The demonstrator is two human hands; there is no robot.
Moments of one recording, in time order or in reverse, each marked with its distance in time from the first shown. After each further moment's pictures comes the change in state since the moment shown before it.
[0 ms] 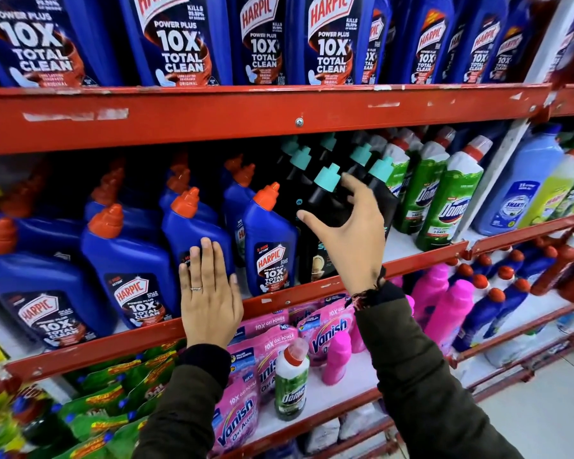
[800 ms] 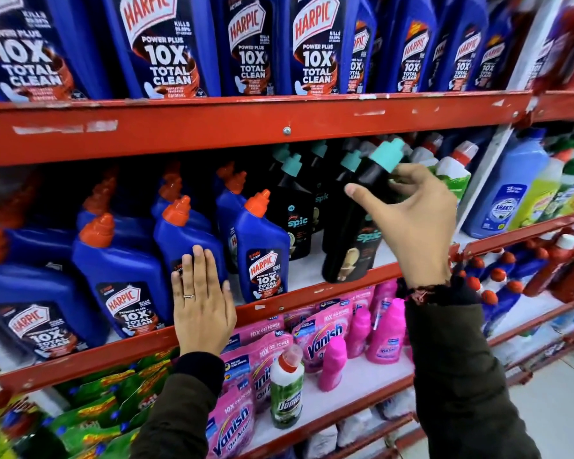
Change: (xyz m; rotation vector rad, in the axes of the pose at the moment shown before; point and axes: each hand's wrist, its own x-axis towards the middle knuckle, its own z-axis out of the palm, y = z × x) left_hand 0.002 0.001 -0.002 -0.030 0.002 -0.010; right_hand 0.033 -0.020 -0.081 -0.038 0.152 0.116
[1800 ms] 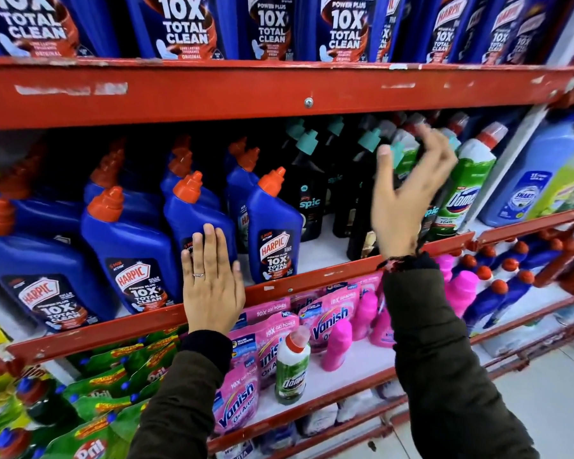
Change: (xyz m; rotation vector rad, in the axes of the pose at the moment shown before) left_hand 0.000 -0.001 0.000 0.025 0.001 0.014; right_hand 0.010 0.034 0.069 0.163 0.219 -0.178
